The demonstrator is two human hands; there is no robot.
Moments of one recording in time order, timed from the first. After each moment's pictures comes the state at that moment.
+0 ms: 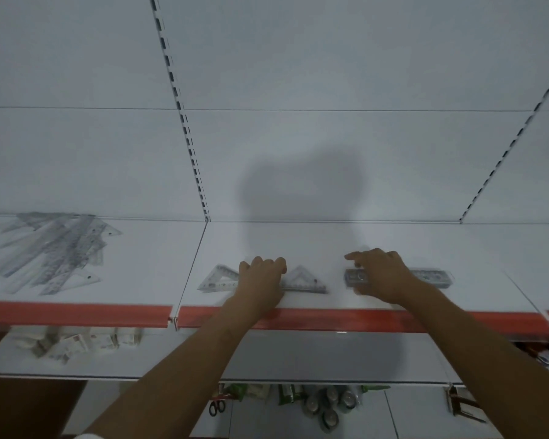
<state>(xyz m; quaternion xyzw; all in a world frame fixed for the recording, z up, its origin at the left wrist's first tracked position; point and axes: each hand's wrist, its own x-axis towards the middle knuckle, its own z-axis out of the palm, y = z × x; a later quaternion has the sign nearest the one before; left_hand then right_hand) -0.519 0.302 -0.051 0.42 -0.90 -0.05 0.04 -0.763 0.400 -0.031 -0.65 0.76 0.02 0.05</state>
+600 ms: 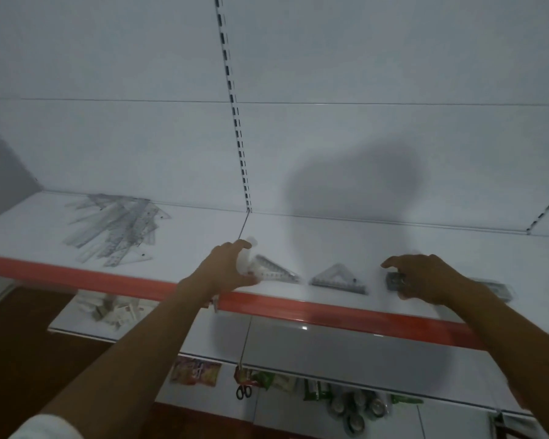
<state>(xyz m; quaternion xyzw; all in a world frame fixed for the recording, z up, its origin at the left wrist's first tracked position) -0.391 0.260 -0.030 0.53 -0.82 -0.23 0.08 -0.768 0.380 -0.031 -0.67 0.73 0.08 0.10</state>
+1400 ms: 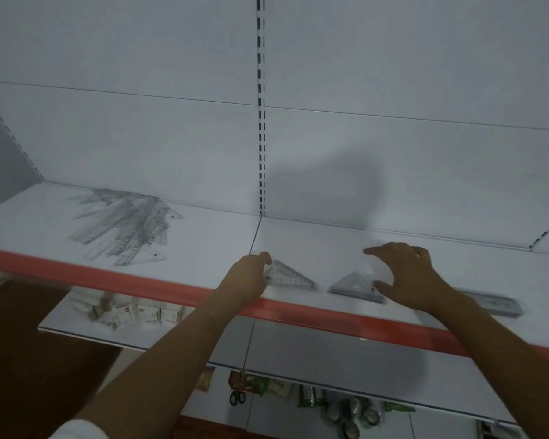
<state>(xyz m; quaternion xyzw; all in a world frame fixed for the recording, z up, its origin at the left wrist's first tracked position) -0.391 0.256 -0.052 0.49 -0.84 -0.20 0.10 -0.694 0.370 -0.012 -0.70 0.71 -0.04 0.00</state>
